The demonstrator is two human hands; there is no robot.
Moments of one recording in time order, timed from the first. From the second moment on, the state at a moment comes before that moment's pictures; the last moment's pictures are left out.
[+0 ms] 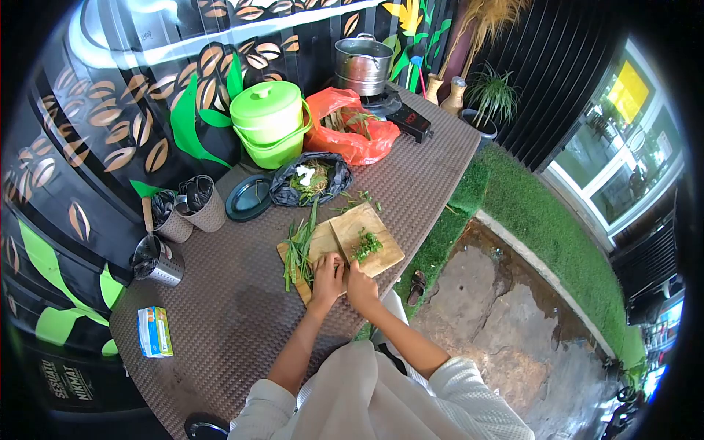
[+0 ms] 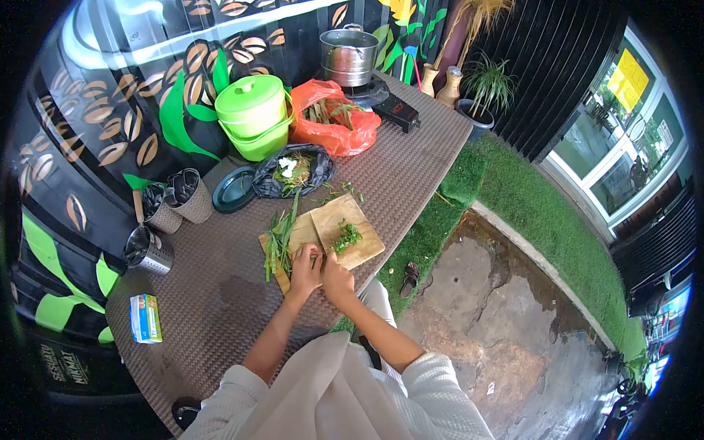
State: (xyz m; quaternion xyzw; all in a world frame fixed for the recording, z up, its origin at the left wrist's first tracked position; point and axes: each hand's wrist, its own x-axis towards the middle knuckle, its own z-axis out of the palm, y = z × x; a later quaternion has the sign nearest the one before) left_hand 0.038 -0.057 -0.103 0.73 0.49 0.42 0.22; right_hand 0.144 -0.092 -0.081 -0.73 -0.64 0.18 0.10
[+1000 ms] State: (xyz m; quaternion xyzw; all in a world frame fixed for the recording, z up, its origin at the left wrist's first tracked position) left_hand 0.045 -0.060 -0.091 0.79 0.46 0.40 0.13; right_hand 0.173 -0.083 -0.083 -0.70 -0.67 0.18 0.14
